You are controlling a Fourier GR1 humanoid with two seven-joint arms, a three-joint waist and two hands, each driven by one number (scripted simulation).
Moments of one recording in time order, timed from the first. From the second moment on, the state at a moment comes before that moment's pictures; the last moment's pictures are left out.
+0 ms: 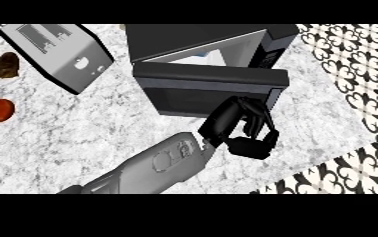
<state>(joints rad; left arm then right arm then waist) -0.85 0.00 -0.93 -1.03 0.49 0.42 -0.23 0.34 -0.41 -0.17 -1.98 -0.51 0.46 -0.50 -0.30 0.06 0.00</state>
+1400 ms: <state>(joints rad) -1.10 0.05 -0.86 -0.83 0.69 0.52 -0.28 0.24 -0.57 -0.25 -2.01 -0.66 0.50 -0.39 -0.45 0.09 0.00</state>
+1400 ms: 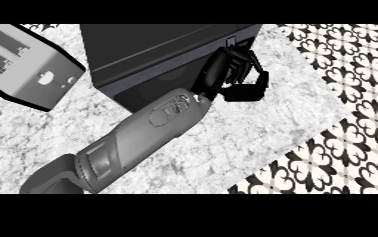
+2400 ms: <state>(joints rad) -1.16 0.03 -0.86 -0.83 0.74 0.59 -0.33 0.18 -0.66 -0.30 -1.98 -0.76 0.52 -0.34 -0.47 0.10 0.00</state>
